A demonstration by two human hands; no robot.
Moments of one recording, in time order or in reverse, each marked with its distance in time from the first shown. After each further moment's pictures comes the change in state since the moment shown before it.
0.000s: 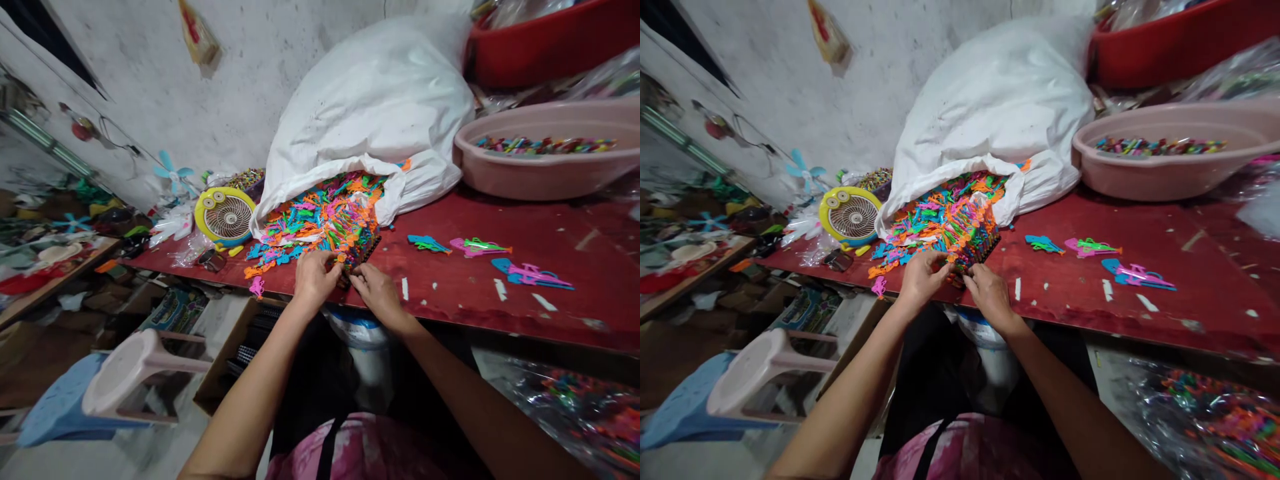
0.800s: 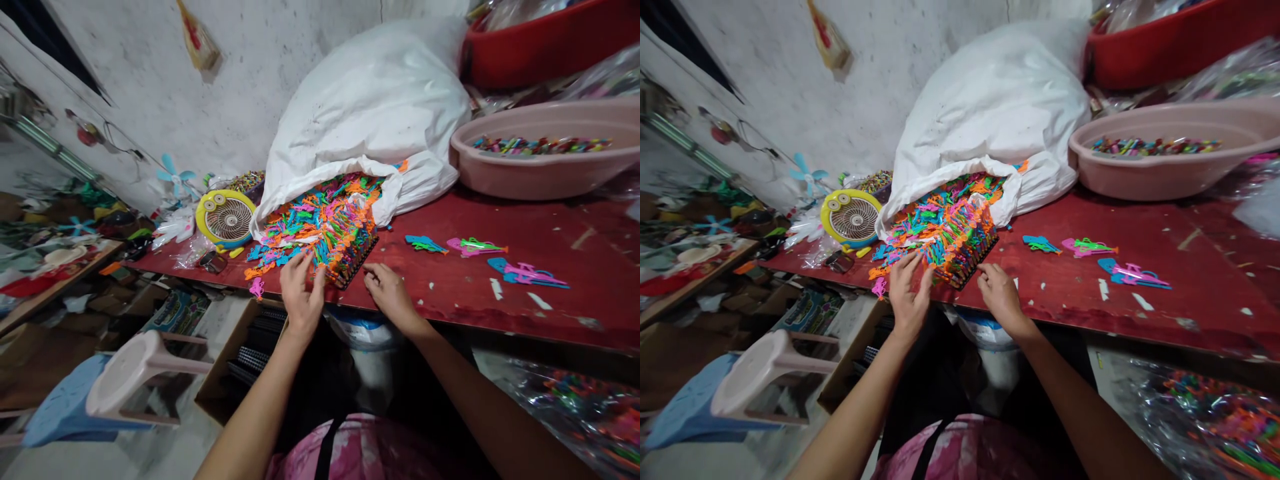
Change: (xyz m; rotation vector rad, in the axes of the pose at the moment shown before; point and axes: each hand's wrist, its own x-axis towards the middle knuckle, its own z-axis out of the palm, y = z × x) left_hand -0.047 -0.018 0.019 -0.141 0.512 0.055; right_hand -0.005 0.019 -0.015 0.088 0.064 0.043
